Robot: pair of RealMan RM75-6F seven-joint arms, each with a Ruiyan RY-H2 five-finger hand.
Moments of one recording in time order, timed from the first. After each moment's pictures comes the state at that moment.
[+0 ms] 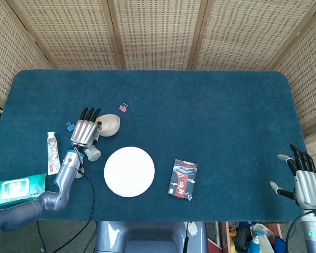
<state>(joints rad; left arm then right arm) -0.75 -1.69 -0.21 -1.11 1.08 1.00 0.47 0.08 -1.17 0.11 -1.59 -1.43 1.48 0.06</state>
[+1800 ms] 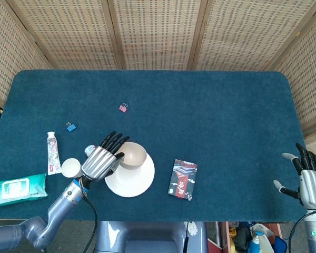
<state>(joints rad) -0.64 -1.52 -0.02 -1.57 1.50 1.22 0.37 0.07 -1.16 0.13 -1.60 -1.41 1.49 0.08</state>
